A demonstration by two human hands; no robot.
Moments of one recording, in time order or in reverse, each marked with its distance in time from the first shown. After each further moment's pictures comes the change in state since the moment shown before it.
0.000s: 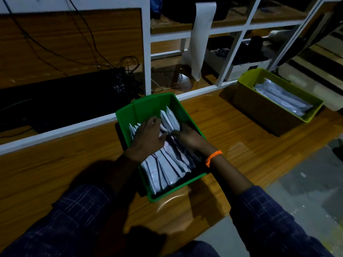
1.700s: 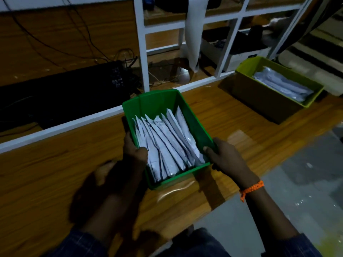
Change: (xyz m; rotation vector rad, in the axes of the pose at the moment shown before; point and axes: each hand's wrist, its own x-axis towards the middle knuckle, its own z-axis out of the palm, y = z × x) left_hand -0.096 0.025 0.006 -0.950 0.361 -0.646; right_hand -0.103 0.096 -0.040 -0.283 0.199 -0.076
